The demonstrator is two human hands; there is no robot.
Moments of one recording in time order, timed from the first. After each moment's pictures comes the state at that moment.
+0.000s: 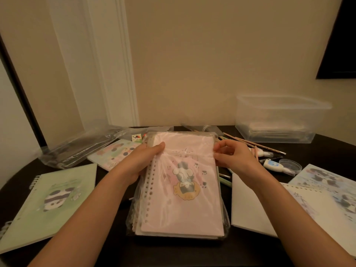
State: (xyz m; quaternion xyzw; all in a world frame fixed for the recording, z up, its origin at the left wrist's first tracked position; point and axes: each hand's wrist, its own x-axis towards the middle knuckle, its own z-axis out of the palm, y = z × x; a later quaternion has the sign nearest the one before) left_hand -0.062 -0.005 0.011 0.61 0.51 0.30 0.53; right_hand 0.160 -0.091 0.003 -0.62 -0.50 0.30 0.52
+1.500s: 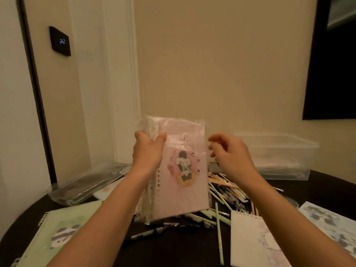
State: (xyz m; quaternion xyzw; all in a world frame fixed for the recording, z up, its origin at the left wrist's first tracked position) left_hand -0.040 -0.039 0.106 0.61 0.45 0.58 0.29; right_hand 0.123 -0.121 0.101 -0.60 -0.59 0.04 0.54
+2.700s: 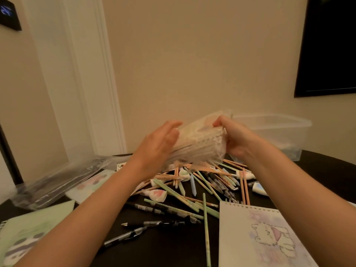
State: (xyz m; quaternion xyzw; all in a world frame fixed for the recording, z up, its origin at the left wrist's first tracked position) left_hand 0.007 -0.021 0.078 0.88 0.22 0.40 0.15; right_hand 0.198 -0.064 0.102 -0.53 -0.34 0.43 0.65
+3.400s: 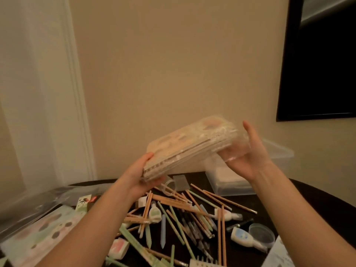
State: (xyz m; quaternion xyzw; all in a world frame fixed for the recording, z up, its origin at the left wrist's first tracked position) left_hand 0.097 0.053 0.096 0.45 0.33 0.39 0.73; right_hand 0.310 -0.055 0.128 -0.27 -0.29 0.52 0.75
